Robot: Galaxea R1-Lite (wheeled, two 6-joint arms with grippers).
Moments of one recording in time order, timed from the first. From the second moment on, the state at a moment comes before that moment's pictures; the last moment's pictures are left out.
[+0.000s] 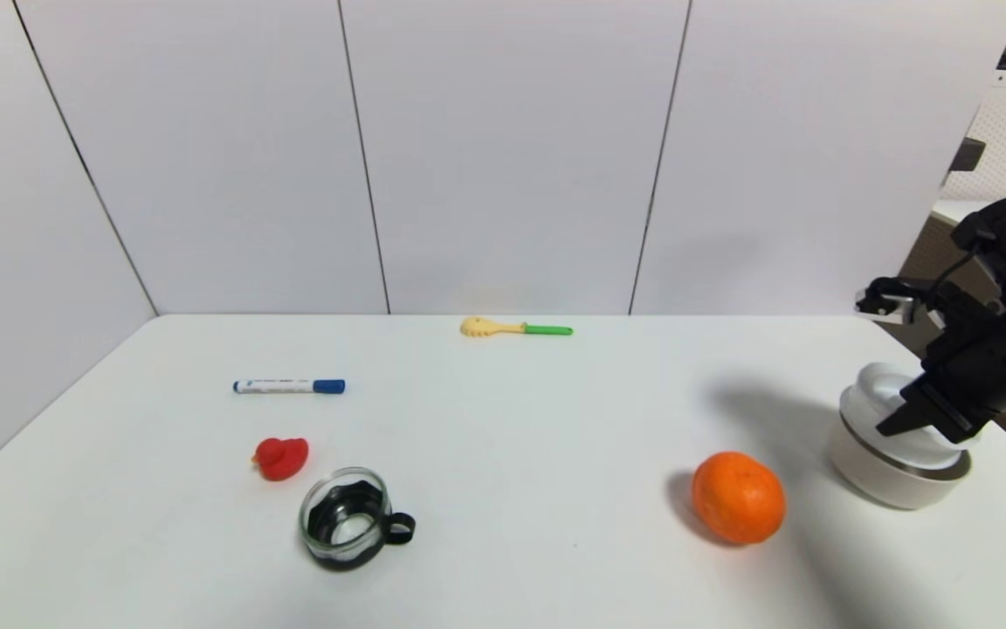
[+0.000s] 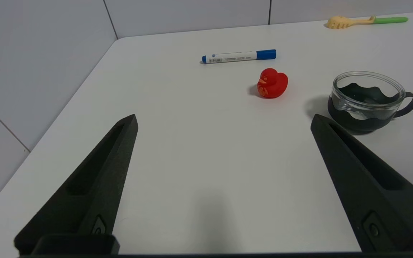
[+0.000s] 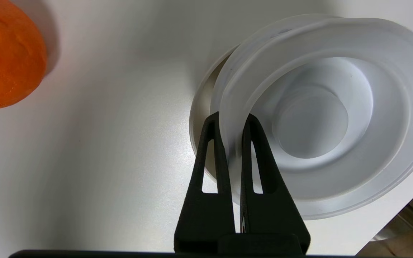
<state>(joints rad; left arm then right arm) 0.01 0.11 -0.18 0.09 -0.01 0.12 -0.12 1.77 -1.36 0.79 0.15 -0.62</state>
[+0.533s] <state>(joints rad) 0.01 0.11 -0.18 0.09 -0.01 0.12 -0.12 1.77 -1.34 0.79 0.15 -0.63</state>
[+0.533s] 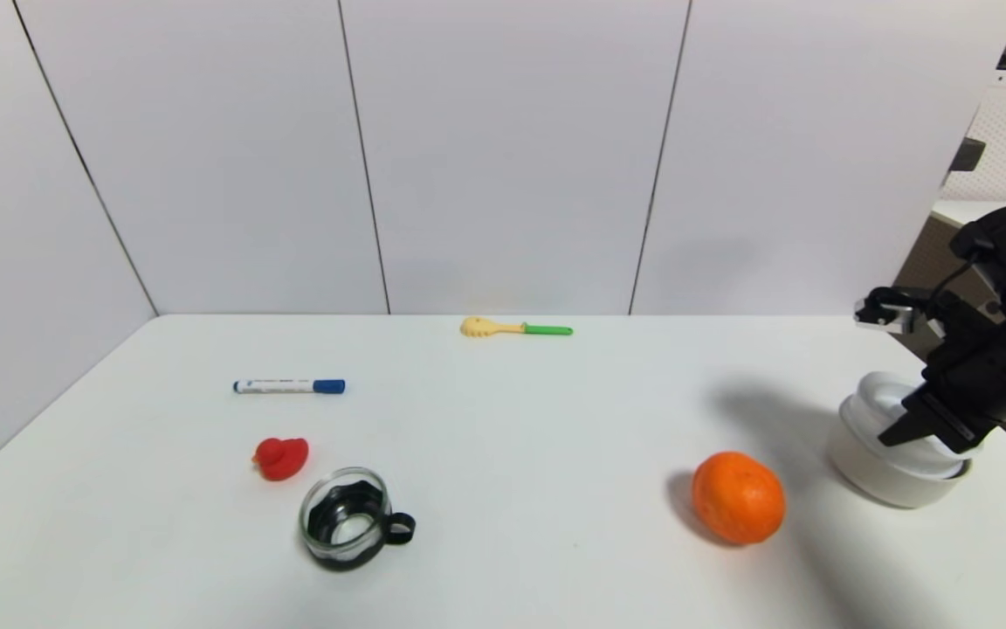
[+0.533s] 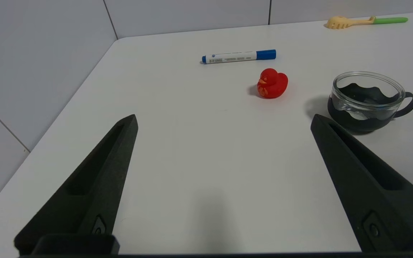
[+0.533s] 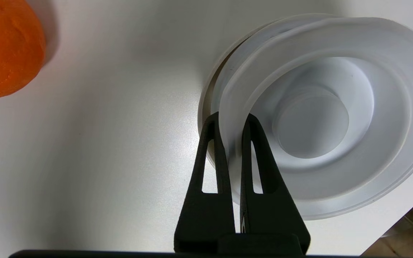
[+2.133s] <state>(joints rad) 0.01 0.11 -0.18 0.09 -0.01 0.12 -0.13 1.36 -1.16 0.60 0.15 -0.59</state>
